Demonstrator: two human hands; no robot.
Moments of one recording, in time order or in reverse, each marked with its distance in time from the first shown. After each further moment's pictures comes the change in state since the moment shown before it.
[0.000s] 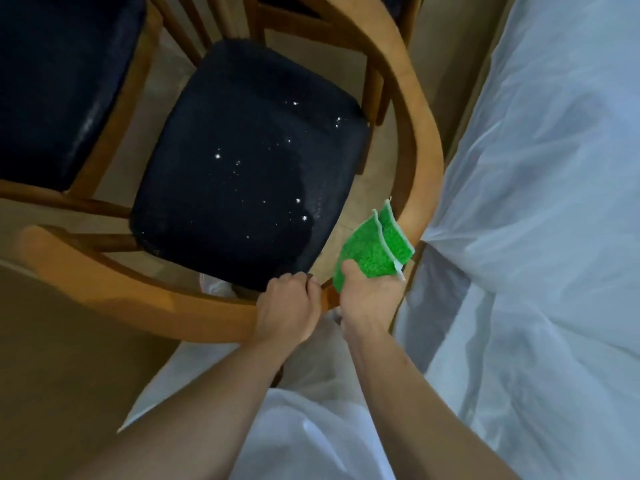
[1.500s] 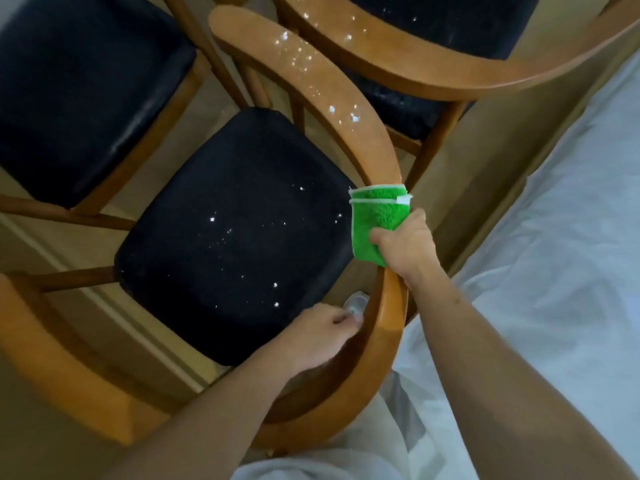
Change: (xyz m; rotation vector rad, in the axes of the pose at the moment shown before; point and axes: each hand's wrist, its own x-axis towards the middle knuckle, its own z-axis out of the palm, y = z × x) left_hand 0.139 0.157 -0.077 -0.623 -0.517 -0.287; right_hand 0.216 -0.234 0.095 -0.837 -0.598 -0.333
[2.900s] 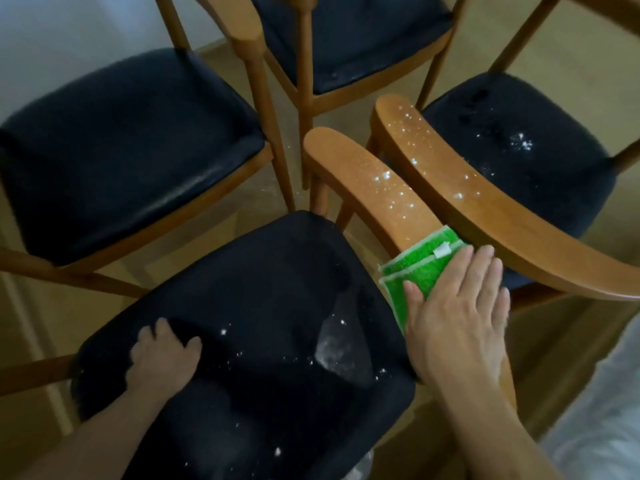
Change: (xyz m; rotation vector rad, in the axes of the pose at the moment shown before) left_hand 0.114 -0.173 -0.237 0.016 0.875 -0.504; right_hand 0.062 -0.119 0.059 -0.940 0.408 -0.489
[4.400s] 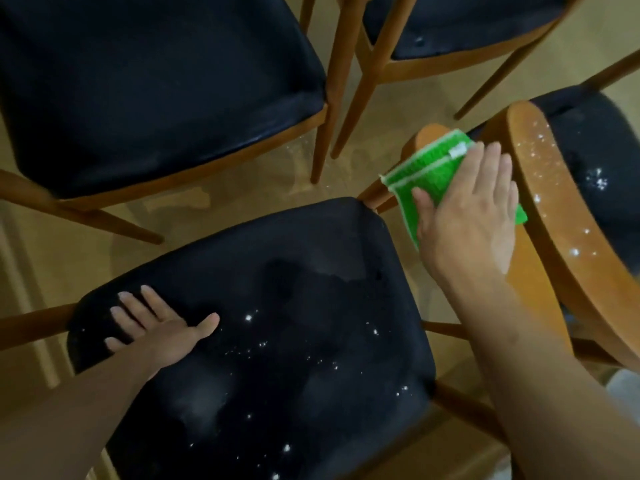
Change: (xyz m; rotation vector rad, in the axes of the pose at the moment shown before) left_hand 0.041 -0.024 -0.009 -0.088 -0.469 -0.223; right_hand 0.118 -0.126 -0.007 -0.031 0.231 -0.301
